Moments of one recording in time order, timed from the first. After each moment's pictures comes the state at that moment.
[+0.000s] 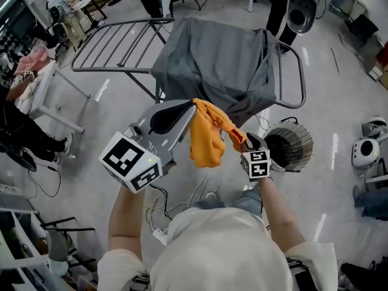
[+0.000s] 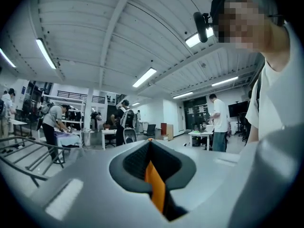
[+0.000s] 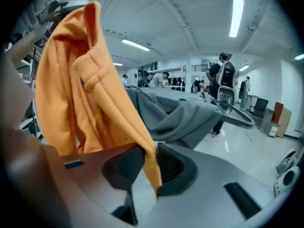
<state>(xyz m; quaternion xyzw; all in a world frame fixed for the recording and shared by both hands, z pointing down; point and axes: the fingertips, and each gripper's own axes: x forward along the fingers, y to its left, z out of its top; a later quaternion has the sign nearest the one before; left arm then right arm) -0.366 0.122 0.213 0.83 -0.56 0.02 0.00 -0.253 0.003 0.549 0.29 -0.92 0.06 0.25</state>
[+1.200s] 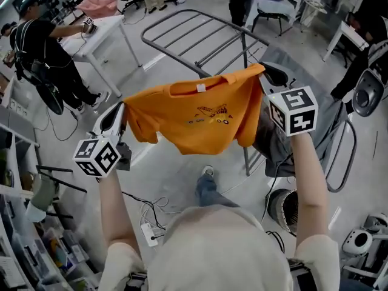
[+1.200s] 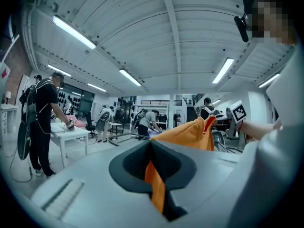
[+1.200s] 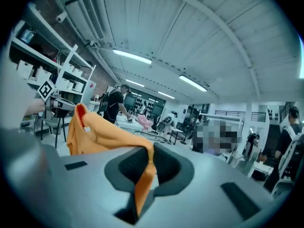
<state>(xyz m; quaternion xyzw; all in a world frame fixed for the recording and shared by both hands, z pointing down) -0.746 0.323 0.263 0.45 -0.89 -0.02 0.05 -0.629 -0.013 0.215 0.01 -0.98 -0.17 0.09</state>
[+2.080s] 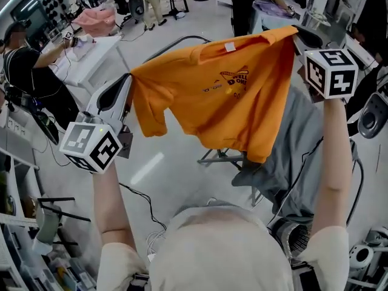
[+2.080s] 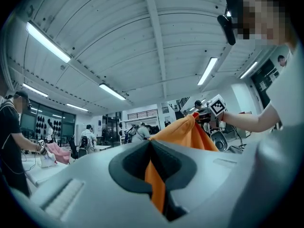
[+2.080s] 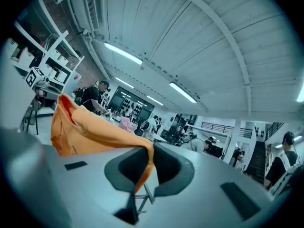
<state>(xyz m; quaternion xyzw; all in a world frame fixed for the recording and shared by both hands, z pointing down) -0.916 0.188 0.120 0.51 -0.86 0.04 -0.08 -0.824 -0.164 0.063 0.08 -0.97 -0.24 0.05</state>
